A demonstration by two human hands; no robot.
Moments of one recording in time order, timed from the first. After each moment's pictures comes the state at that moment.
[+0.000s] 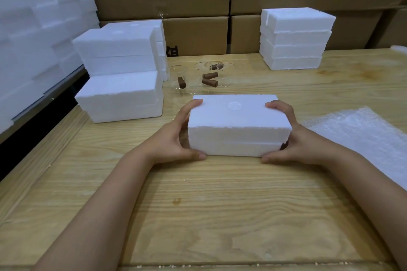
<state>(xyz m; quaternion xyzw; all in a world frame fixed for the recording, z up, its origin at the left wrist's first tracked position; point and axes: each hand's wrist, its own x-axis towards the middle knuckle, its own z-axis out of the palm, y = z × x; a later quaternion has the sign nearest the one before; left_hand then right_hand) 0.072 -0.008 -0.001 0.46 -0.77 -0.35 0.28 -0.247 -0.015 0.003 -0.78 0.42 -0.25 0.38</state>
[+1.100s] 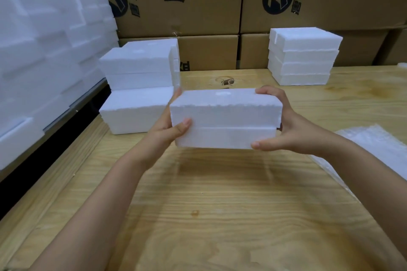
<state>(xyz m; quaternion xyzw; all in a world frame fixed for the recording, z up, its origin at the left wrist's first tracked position) 0.098 0.012 0.041 0.42 -0.62 -0.46 0.47 -0.194 -0.016 0.064 -0.78 0.35 -0.31 0.42</state>
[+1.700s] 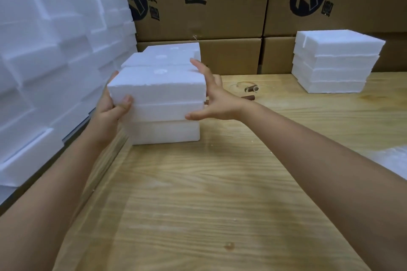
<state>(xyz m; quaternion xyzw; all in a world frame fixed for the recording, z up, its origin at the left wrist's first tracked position) 0.236 -0.027 0.067 0.47 -0.61 -0.26 0.58 -0.006 -0.122 0.081 -0.82 0.31 -0.28 0.40</state>
